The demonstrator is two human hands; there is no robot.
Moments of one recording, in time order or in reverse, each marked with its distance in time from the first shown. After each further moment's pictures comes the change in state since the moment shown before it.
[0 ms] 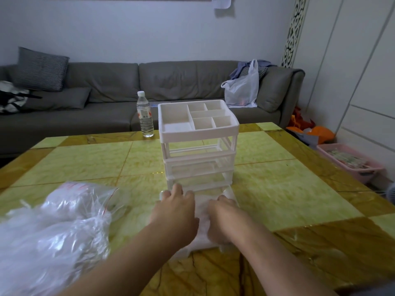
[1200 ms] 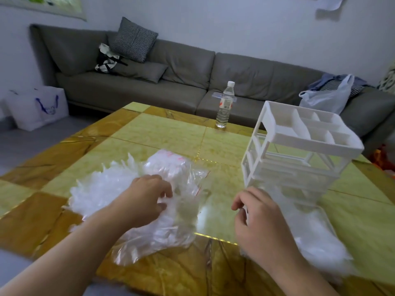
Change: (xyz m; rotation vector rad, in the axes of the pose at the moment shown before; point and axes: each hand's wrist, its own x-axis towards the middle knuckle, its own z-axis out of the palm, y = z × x) left_hand -0.089 -0.256 0.022 -0.256 0.126 -0.163; right_hand -0.012 -0.118 0.047 0.215 0.632 -0.616
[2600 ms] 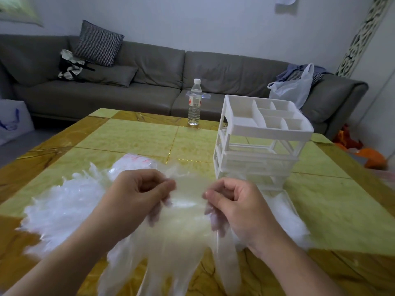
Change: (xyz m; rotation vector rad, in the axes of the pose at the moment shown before) left_hand -0.025 0.102 -0.033 -0.981 0.173 -0.078; right_hand 0.000 0.011 -0.040 0.950 -0.134 0.454
